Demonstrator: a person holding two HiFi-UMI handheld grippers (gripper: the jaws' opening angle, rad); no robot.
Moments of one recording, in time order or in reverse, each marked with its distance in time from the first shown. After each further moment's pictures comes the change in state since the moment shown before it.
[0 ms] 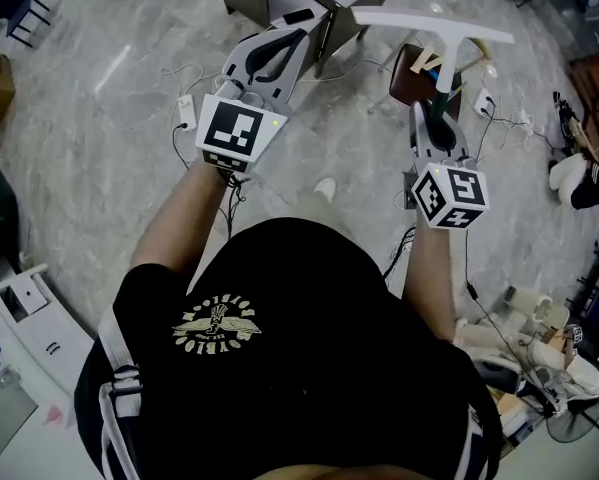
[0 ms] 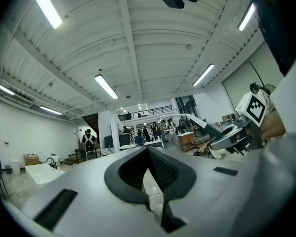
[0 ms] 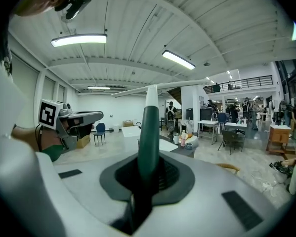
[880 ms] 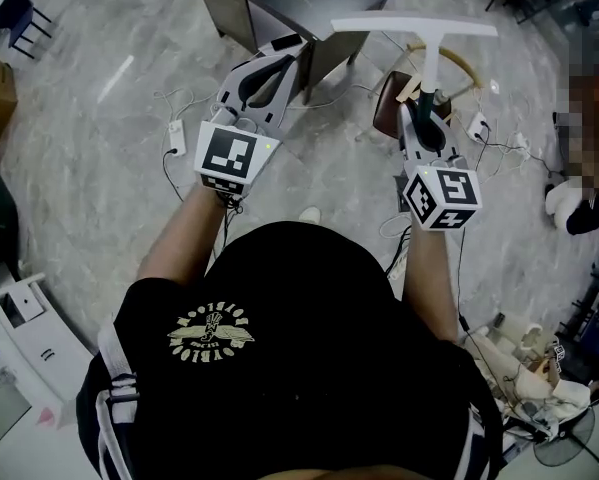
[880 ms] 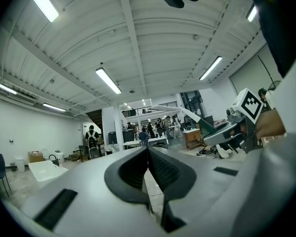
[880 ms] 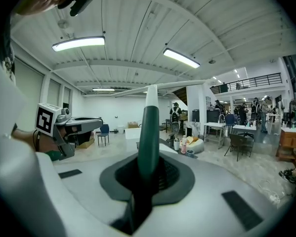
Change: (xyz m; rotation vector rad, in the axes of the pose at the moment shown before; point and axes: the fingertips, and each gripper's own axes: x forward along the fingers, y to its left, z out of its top) left arm -0.011 0.008 -0.022 -0.011 0.021 0.065; right arm 0.031 0.013 0.014 -0.054 -0.033 0.082
